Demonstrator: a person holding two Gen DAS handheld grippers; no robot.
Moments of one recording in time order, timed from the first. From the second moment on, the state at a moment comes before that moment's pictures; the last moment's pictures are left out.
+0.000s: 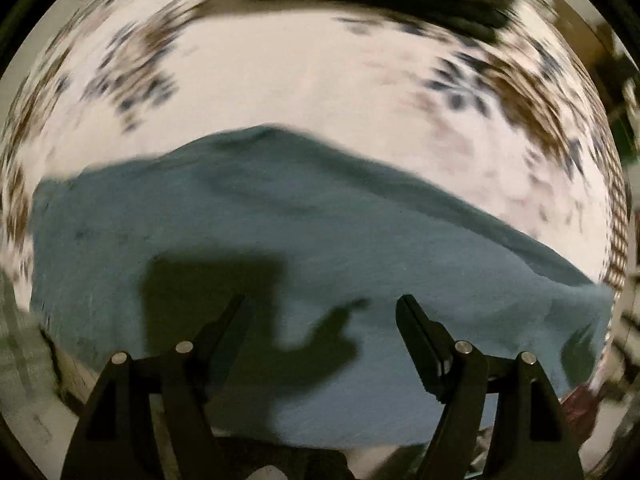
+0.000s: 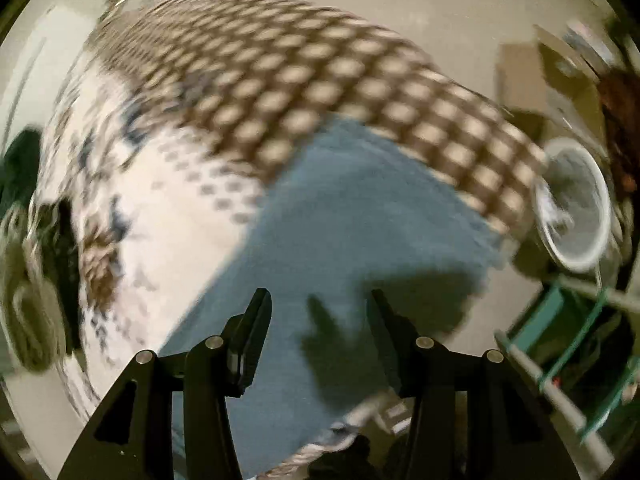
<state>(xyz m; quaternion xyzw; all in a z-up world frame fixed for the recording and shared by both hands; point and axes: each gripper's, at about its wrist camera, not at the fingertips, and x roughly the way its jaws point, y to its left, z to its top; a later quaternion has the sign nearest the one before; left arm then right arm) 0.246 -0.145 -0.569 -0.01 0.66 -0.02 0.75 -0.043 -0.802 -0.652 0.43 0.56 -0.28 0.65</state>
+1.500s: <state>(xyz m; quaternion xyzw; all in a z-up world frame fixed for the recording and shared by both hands) 0.139 -0.312 -0.621 0.04 0.69 -0.05 0.72 -0.061 -0.875 -0.674 0.33 0.55 -0.31 0.70</state>
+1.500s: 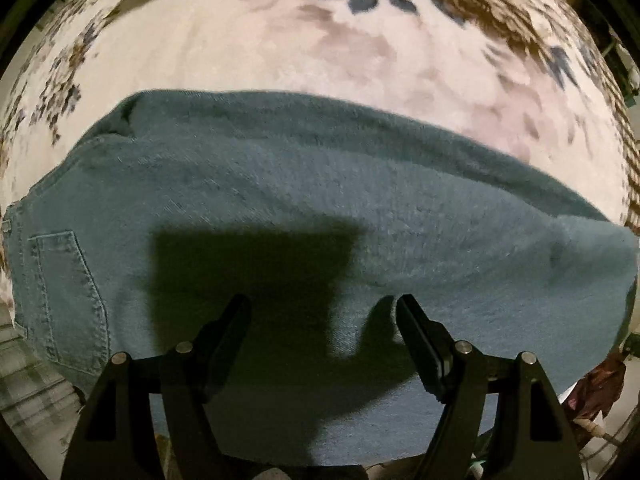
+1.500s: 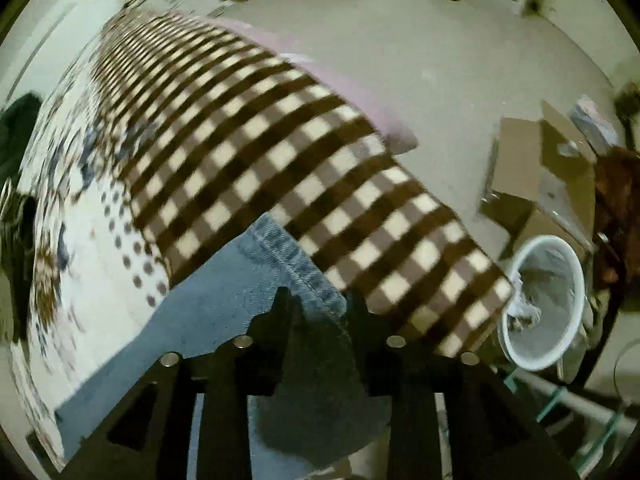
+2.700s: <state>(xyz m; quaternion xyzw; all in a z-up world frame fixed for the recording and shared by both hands) 0.126 -0.339 -0.647 0.01 0.67 0.05 0.74 0.136 -0.569 -0.688 0.17 0.68 0.04 0.71</state>
